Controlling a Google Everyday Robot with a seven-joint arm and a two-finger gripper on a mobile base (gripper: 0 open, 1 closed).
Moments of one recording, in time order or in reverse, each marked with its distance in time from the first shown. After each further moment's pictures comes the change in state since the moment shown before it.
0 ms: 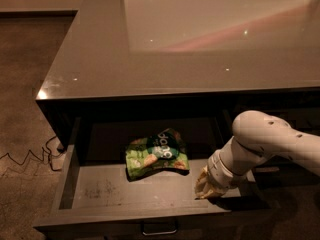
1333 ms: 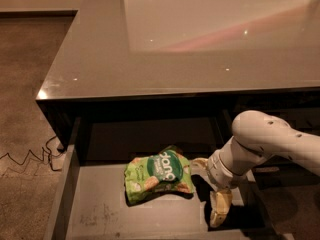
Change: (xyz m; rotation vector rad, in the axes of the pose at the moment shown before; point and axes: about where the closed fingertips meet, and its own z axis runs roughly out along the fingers) arm 0.000 0.000 0.000 0.000 0.000 0.000
